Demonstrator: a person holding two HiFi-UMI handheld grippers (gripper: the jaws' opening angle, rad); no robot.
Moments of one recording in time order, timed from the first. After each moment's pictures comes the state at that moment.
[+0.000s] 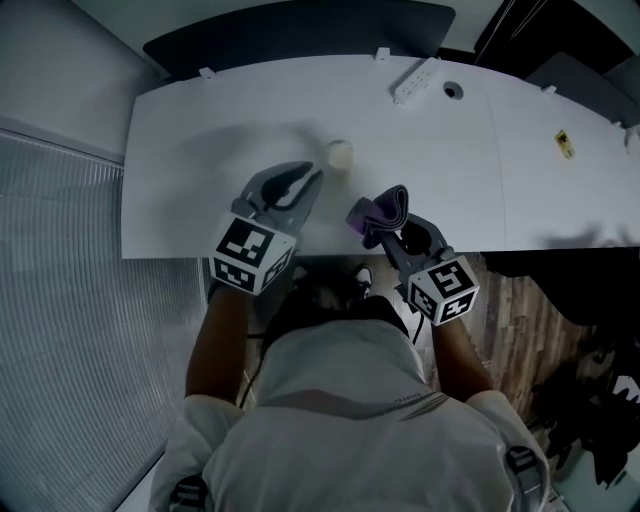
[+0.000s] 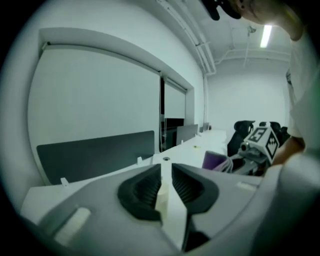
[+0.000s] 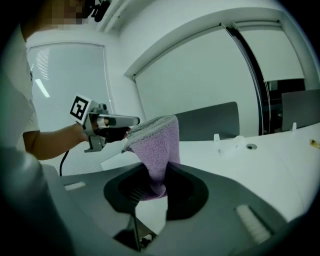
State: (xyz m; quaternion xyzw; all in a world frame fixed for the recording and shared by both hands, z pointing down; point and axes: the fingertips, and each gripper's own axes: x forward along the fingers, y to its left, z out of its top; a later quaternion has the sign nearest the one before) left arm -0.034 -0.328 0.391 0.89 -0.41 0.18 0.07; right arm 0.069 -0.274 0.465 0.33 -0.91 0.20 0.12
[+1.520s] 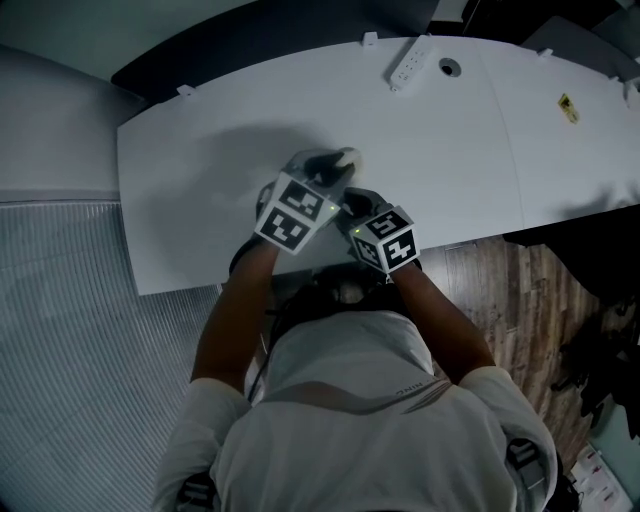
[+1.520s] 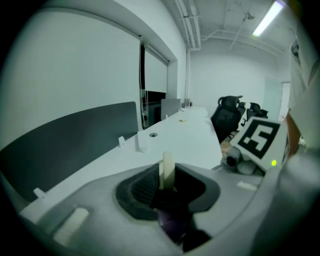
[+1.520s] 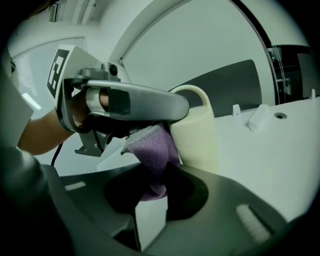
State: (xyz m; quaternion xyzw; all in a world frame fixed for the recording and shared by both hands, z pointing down) left arm -0.011 -0.400 0.501 0.91 -0.27 0.31 0.09; right arm -0.066 -0.348 0.563 0.30 -0.90 0.29 0.15
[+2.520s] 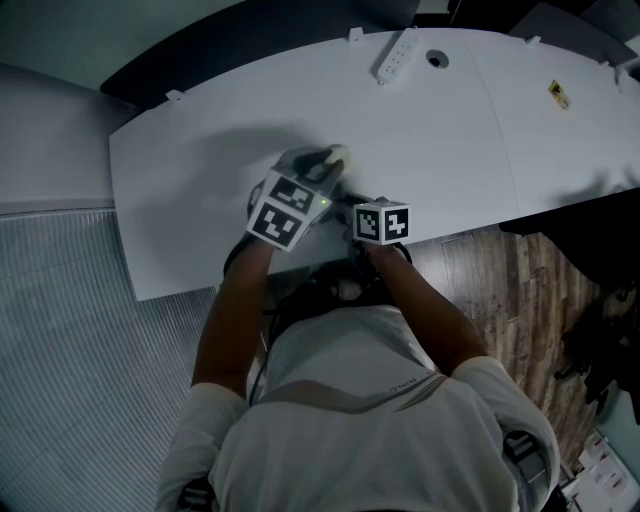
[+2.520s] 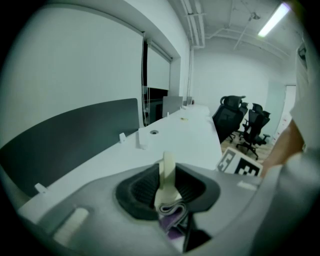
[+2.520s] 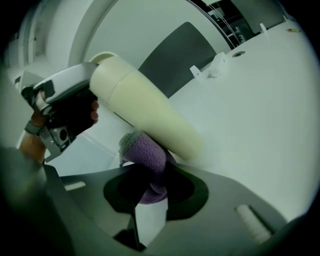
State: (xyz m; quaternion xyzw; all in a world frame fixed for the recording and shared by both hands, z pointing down) left arm -0.011 -0.399 0.502 0.90 -0.28 0.32 0.11; right arm -0.044 -0.350 0.639 0.35 -0.78 0.50 0.09
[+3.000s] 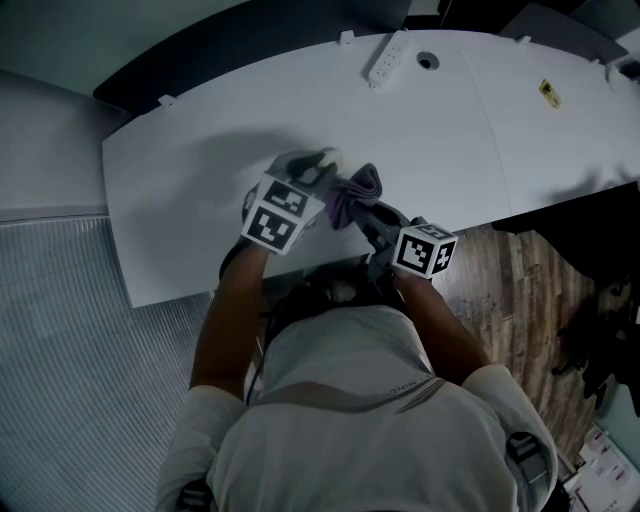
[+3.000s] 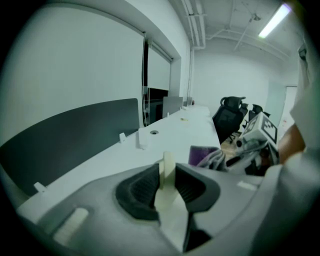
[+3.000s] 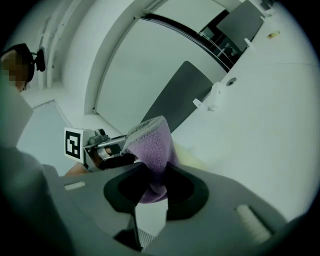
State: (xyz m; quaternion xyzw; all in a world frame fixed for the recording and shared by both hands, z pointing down) left arm -0.013 -0.399 0.503 0.90 -0.28 0.32 0.11; right arm 0.018 -0.331 0.542 0.36 -0.79 0.48 -0.07
